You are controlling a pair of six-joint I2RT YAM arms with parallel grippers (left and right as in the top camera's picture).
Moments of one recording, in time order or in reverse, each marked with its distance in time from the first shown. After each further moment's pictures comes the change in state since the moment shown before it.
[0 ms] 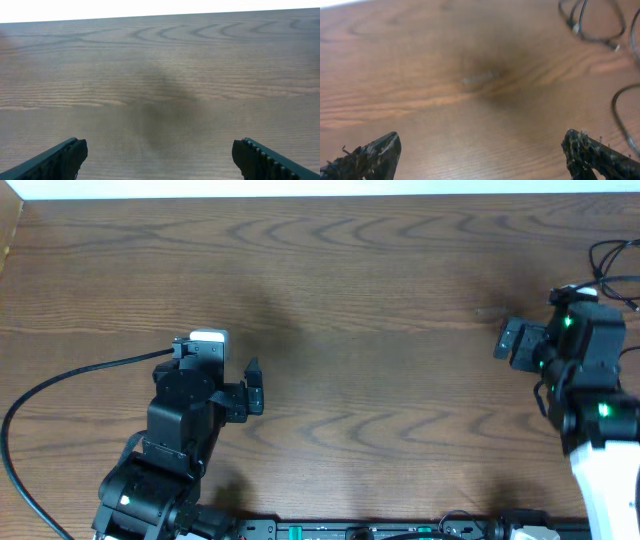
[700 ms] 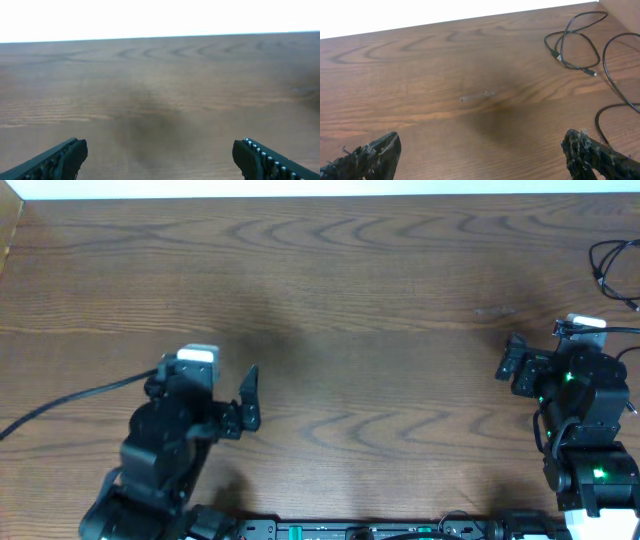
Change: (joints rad) left arm 0.000 -0.134 0.000 0.000 0.075 0.010; right arm 0.027 -0.239 -0.176 0.107 0.049 -0.030
